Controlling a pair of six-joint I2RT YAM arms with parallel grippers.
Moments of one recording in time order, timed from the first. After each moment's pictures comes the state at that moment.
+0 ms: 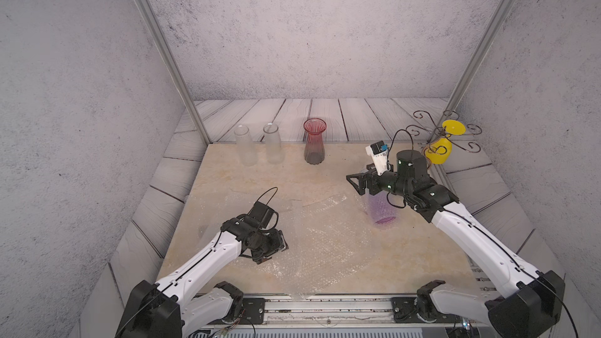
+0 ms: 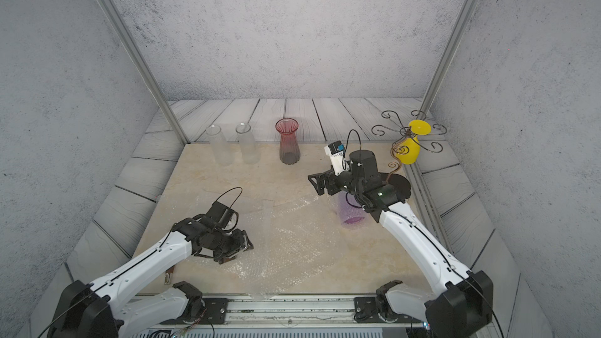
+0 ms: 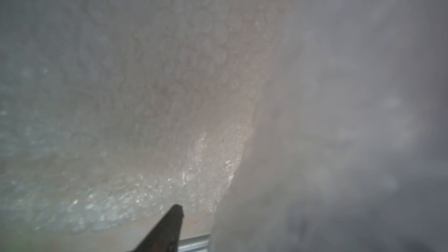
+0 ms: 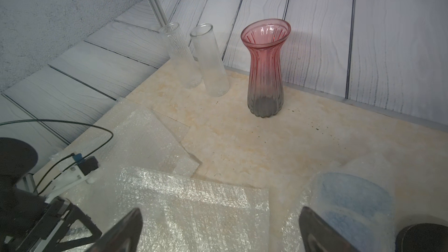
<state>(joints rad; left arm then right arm) -0.51 1.10 0.65 -0.80 0.30 -0.86 0.43 1.20 1.11 -0.40 -0.33 0.07</state>
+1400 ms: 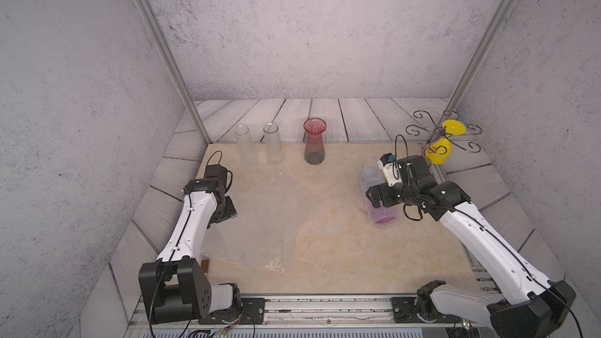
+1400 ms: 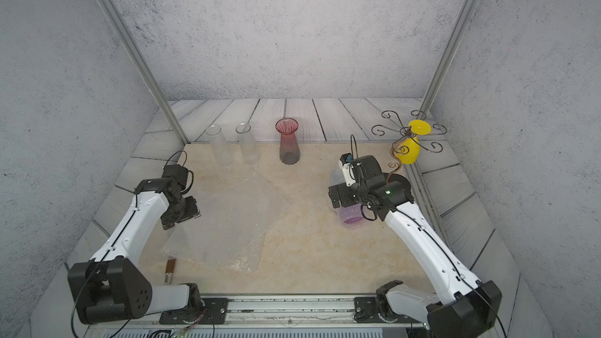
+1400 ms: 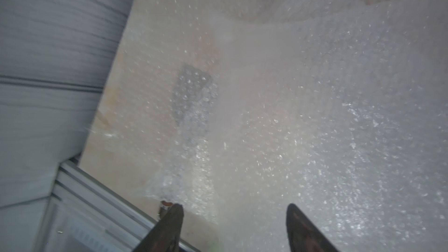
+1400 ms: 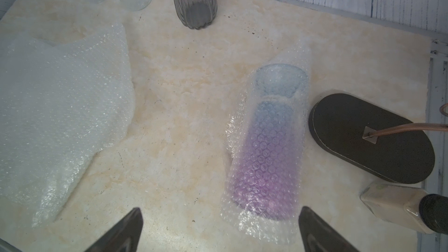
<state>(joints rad) 0.06 1.33 1.15 -1.16 -0.26 -0.42 0.43 1.18 1.20 -0.88 -0.02 0.09</state>
